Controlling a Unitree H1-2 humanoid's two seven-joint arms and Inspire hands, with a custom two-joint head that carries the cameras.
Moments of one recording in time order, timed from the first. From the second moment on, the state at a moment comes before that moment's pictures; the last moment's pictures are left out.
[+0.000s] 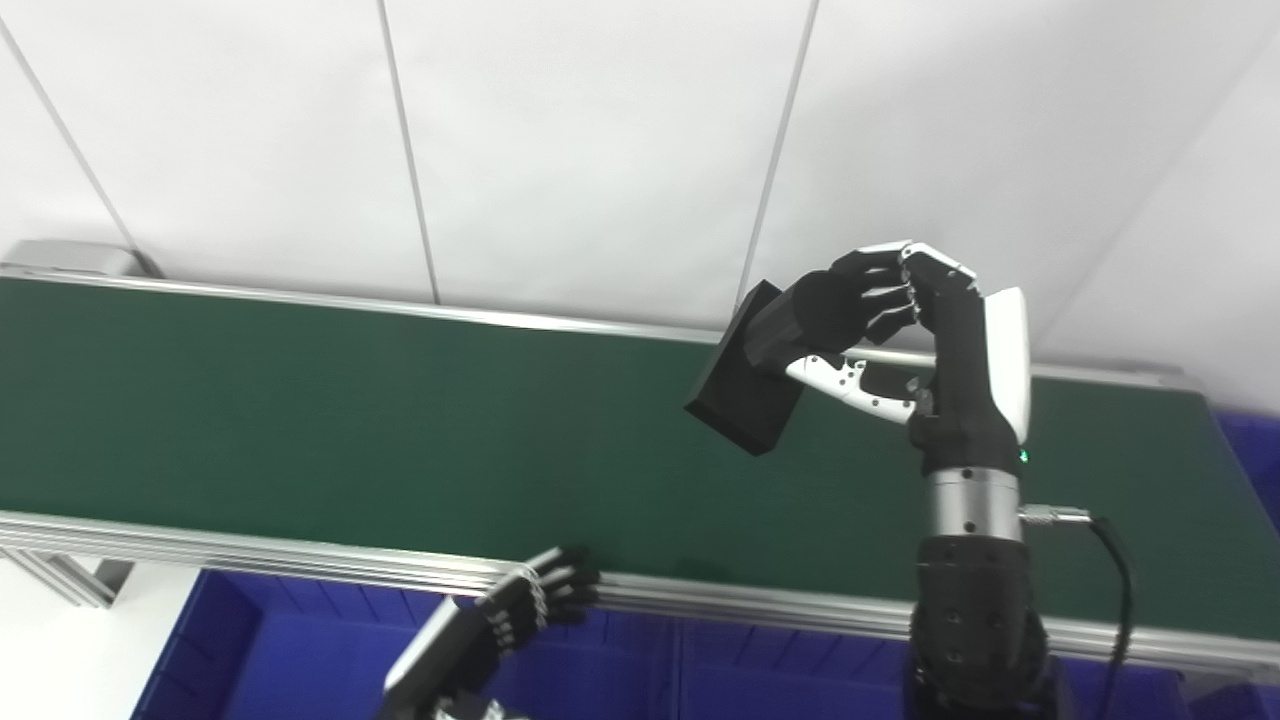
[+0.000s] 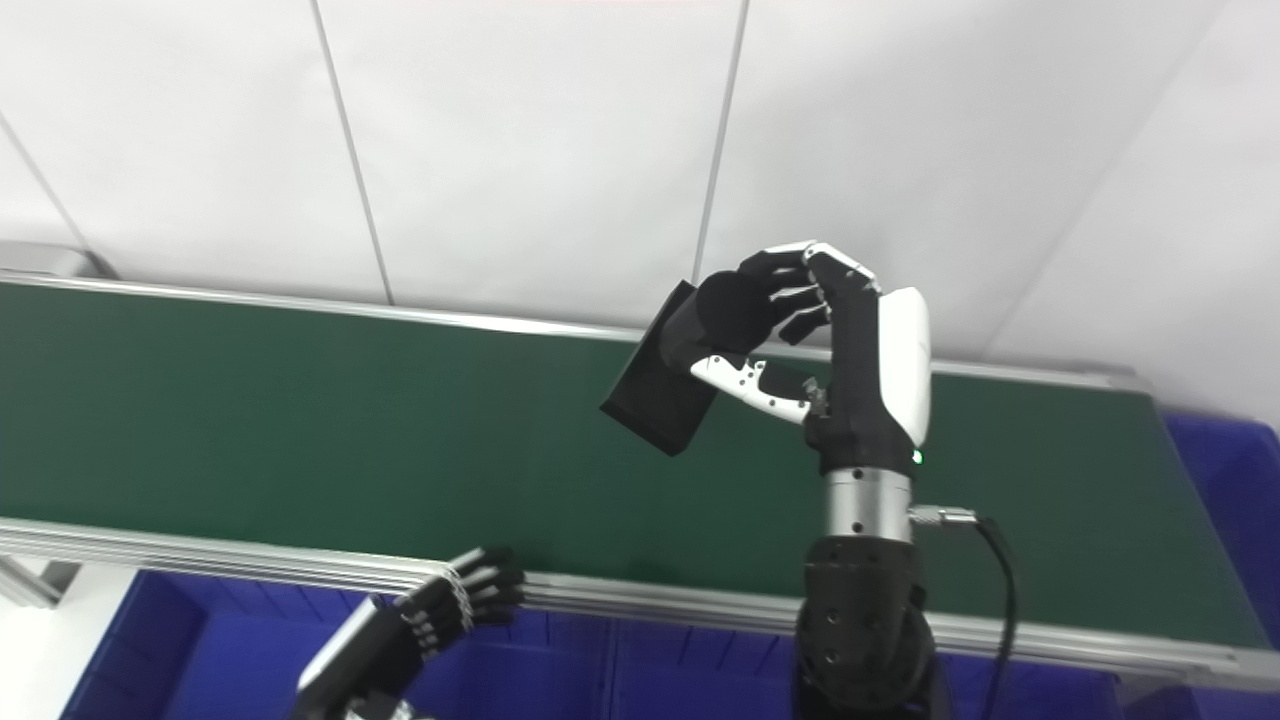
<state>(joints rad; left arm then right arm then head) 0.26 0.18 -0.21 0.05 -0.18 -0.36 -0.38 -0.16 0.02 0.13 -0.54 -0.64 0.35 -0.03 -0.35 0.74</state>
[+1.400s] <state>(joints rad) 0.27 0.28 -0.11 -0.03 -0.31 -0.25 -0.47 0.57 0.13 -0.16 -0.52 -0.53 0.11 -0.30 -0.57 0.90</state>
